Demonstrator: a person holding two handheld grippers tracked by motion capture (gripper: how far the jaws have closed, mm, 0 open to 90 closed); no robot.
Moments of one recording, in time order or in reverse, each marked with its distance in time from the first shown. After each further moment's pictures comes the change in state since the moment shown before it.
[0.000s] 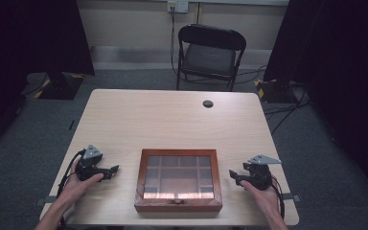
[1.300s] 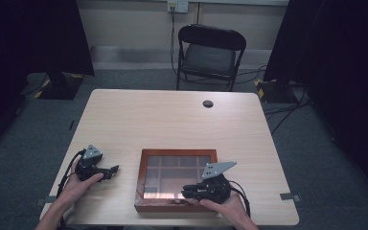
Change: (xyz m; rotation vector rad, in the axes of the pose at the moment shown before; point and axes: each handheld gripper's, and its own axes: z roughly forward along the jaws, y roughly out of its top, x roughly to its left) left arm 0.000 0.000 0.000 -0.004 0.001 -0.004; right arm 0.134 0.040 0.003 0.041 0.652 -0.278
